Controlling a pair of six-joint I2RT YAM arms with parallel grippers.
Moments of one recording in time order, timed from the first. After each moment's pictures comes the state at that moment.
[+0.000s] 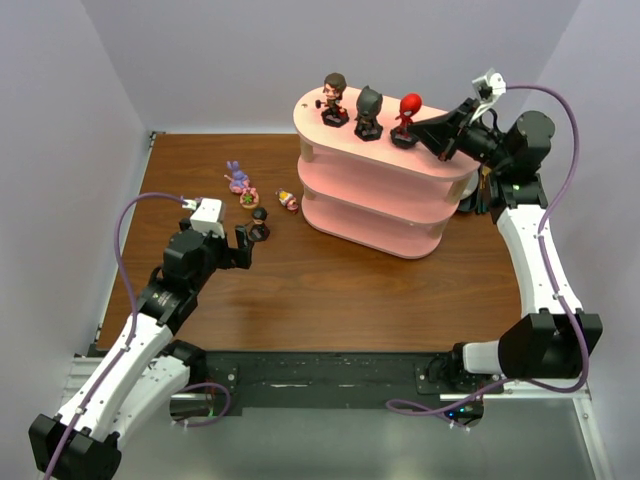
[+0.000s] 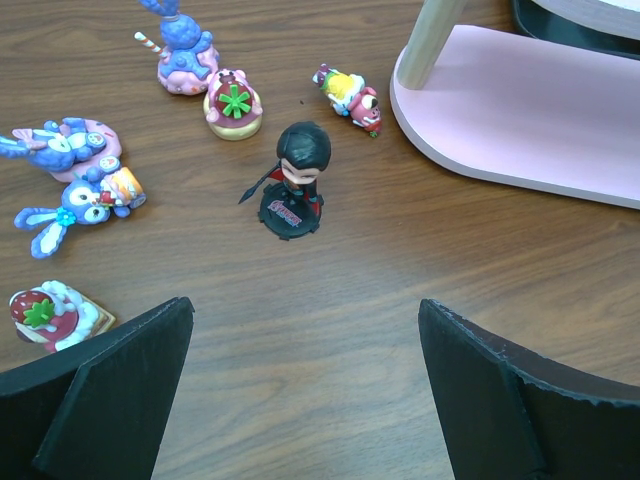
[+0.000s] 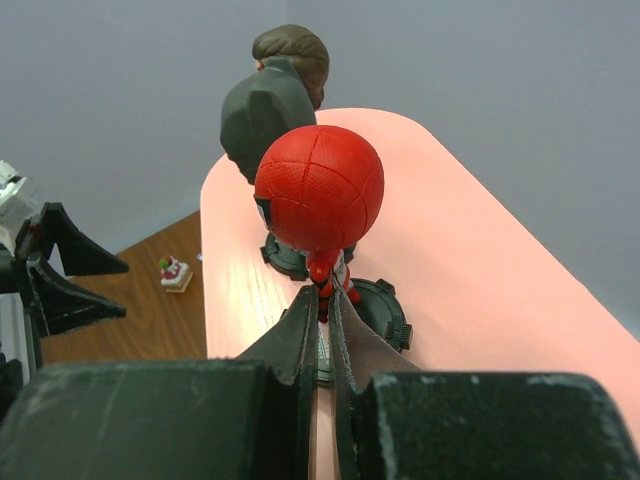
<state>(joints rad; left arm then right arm) -0.36 0.70 0.58 -0.25 -0.11 -0.17 -0.02 1.35 1.33 0.21 -0.94 0.32</state>
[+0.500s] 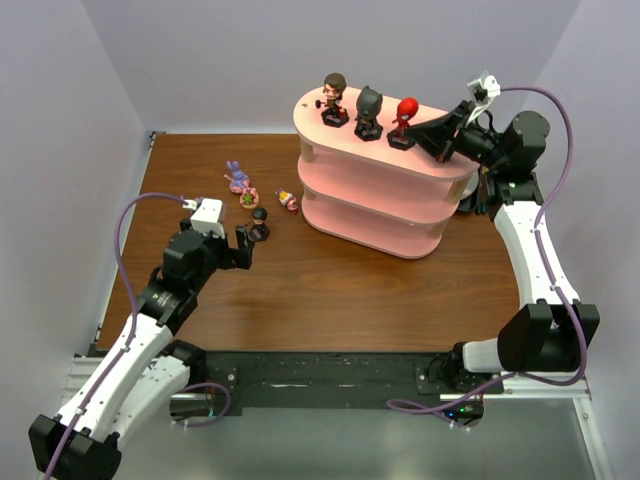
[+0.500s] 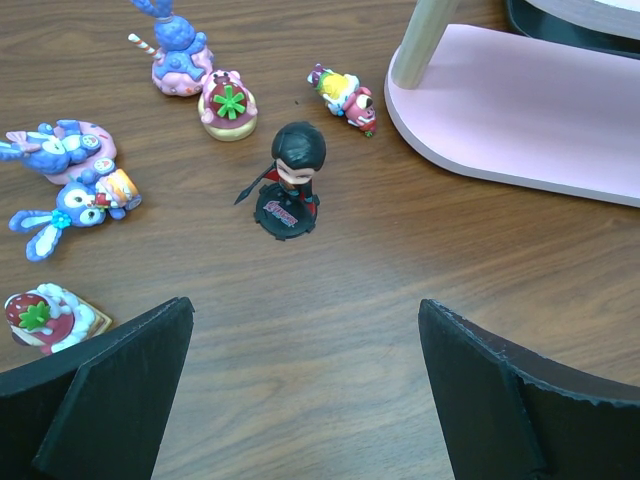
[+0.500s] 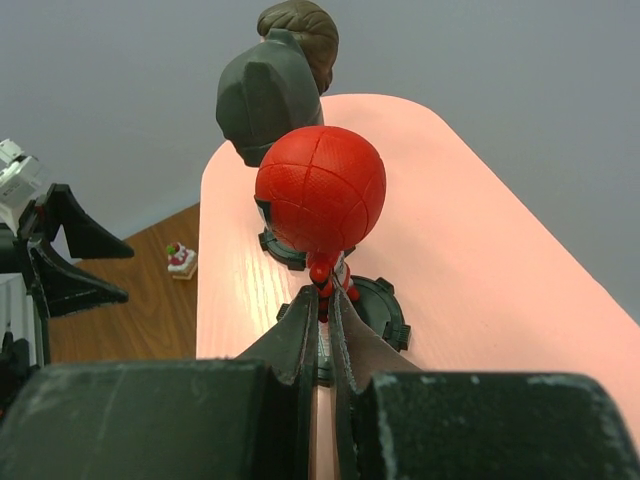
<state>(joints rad) -0.36 0.69 0.58 -0.25 -0.10 -0.17 -0.03 1.38 1.32 0.25 -0.99 0.31</state>
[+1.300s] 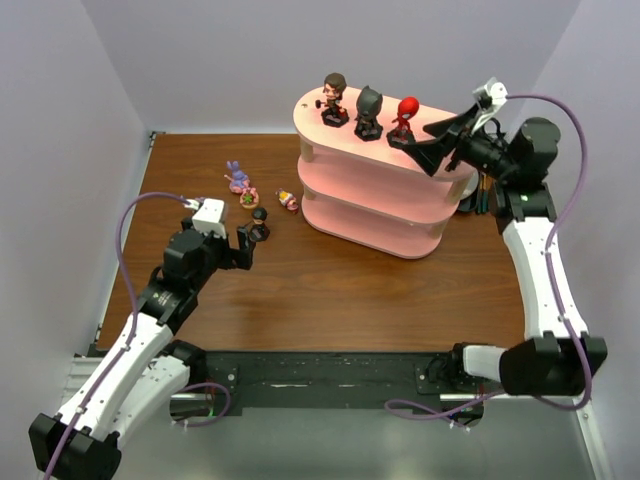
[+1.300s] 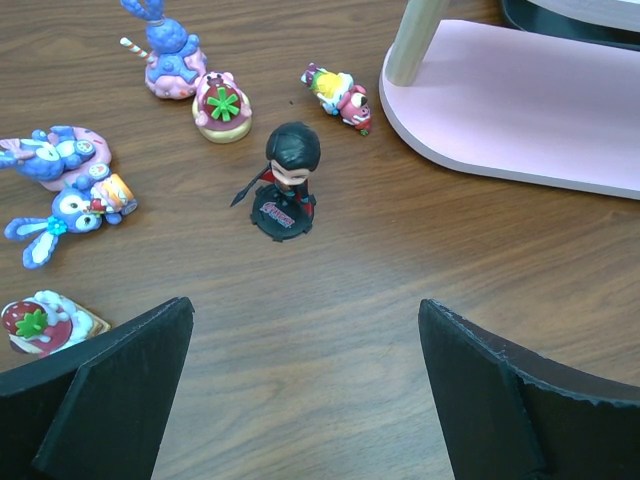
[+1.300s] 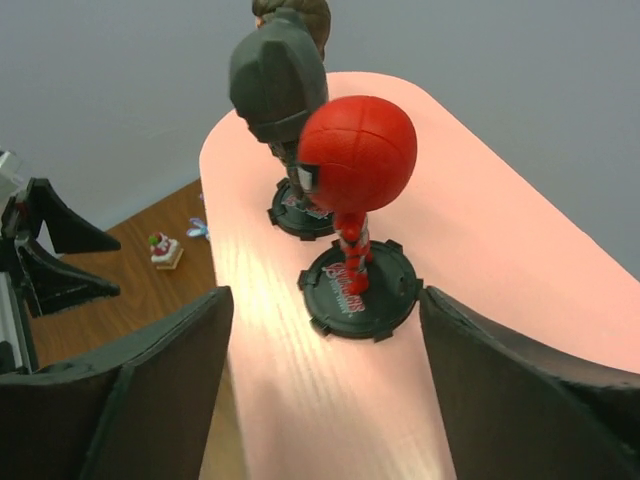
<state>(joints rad) -0.36 0.70 0.58 -0.24 -0.08 -0.15 -0.03 1.27 1.32 0.03 -0.90 0.21</state>
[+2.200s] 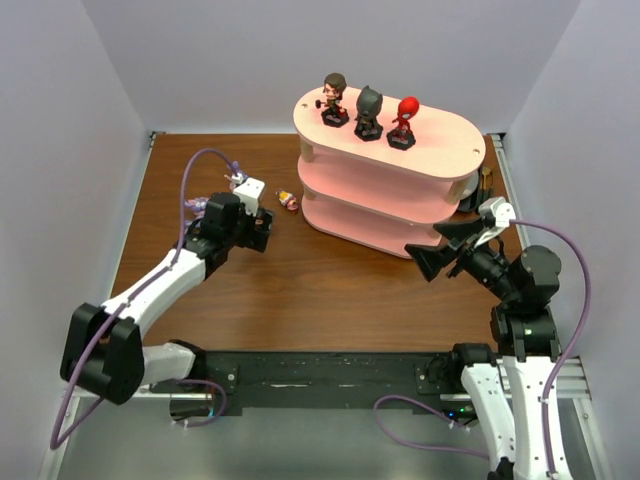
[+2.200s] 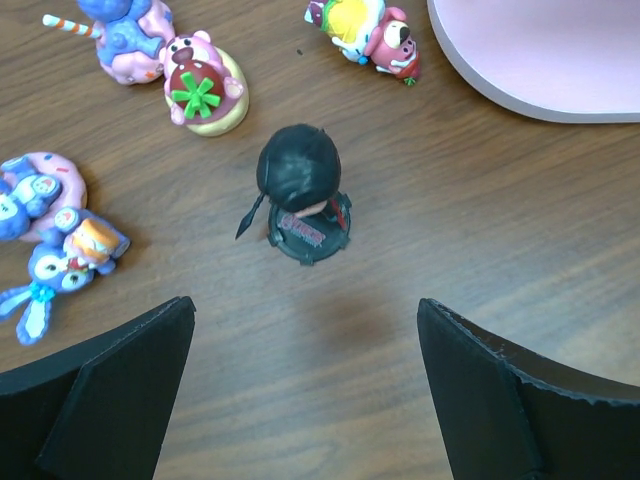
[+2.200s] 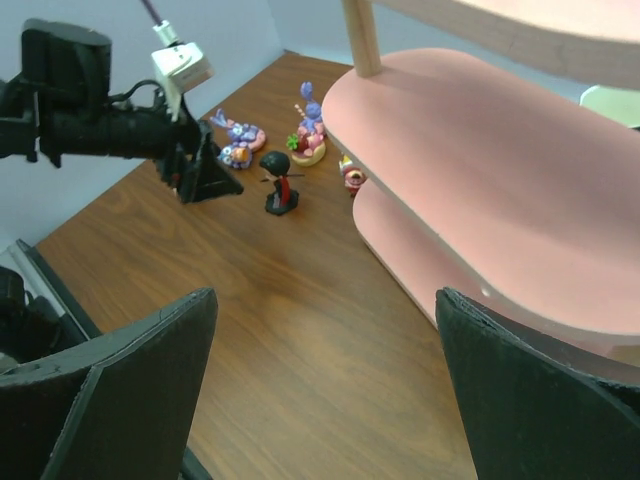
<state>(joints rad) -0.36 1.26 0.77 -0.14 -0.09 0.05 -0.02 0.48 0.76 -0.29 -0.72 0.24</state>
